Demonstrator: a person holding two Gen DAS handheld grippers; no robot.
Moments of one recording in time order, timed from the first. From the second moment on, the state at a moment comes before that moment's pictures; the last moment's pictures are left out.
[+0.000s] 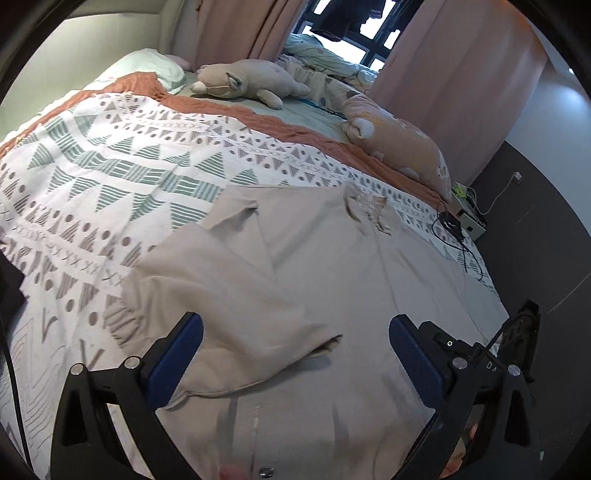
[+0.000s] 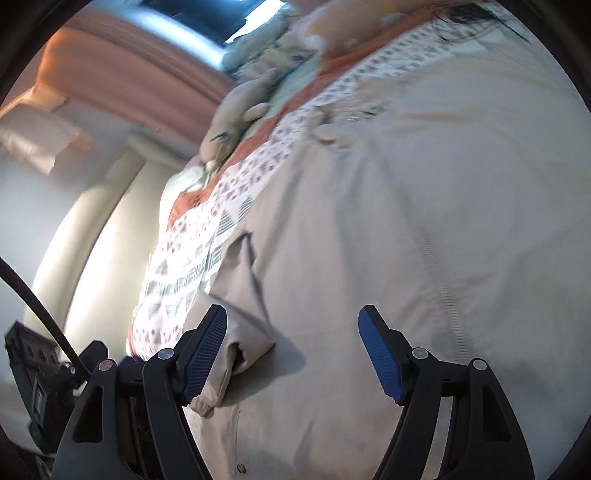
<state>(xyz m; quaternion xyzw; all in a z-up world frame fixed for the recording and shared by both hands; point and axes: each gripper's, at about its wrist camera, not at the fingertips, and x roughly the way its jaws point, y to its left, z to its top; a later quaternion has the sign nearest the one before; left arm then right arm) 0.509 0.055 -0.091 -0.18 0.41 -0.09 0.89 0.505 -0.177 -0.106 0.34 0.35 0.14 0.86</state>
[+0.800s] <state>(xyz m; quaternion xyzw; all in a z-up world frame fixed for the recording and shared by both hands) 0.410 0.209 -0.122 -0.16 0.40 0.08 0.90 0.568 0.048 -0.124 0.07 0.41 0.30 0.86</state>
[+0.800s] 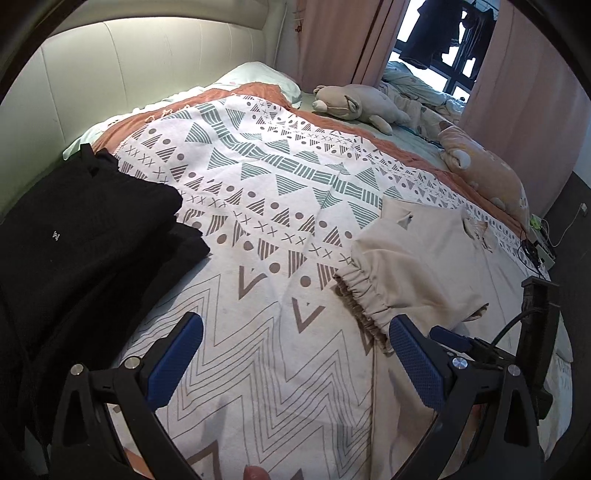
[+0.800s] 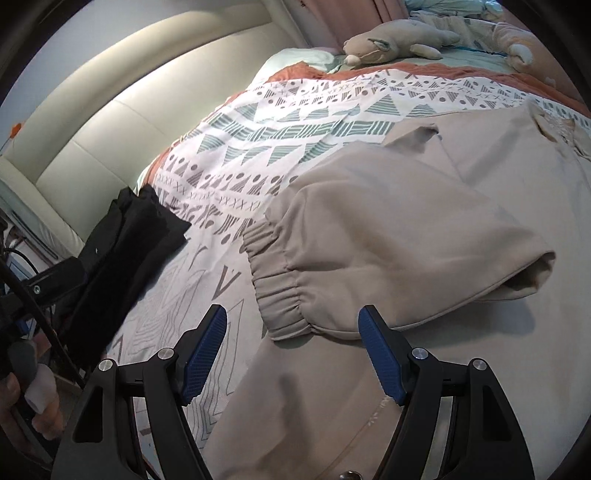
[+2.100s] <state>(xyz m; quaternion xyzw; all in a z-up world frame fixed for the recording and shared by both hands) 0.467 0.112 -0.106 -0.11 0.41 0.04 0.90 0.532 -0.144 -0.088 0.35 0.27 0.28 0.85</state>
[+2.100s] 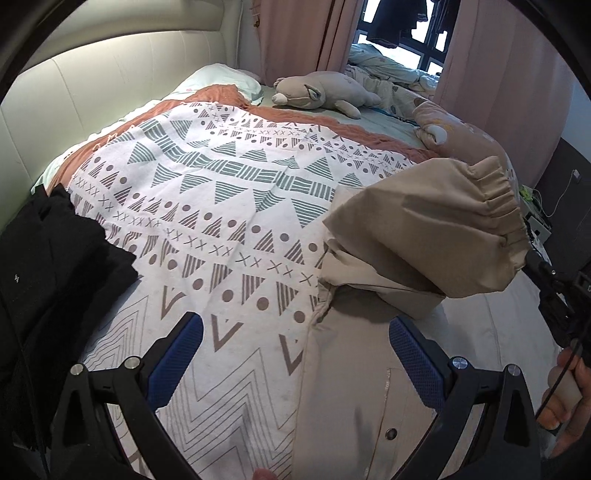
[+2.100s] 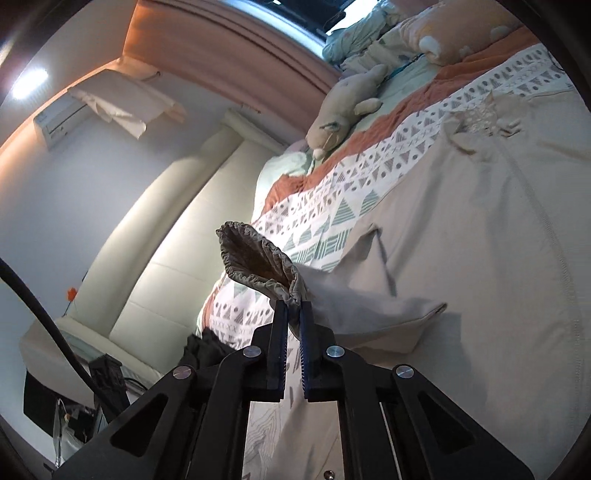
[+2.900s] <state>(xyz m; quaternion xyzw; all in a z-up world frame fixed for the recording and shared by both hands) 0.526 0.069 -0.175 -0.09 0.48 0.04 0.87 0.480 -0.295 -0.149 0.54 0.32 0.04 0.78</state>
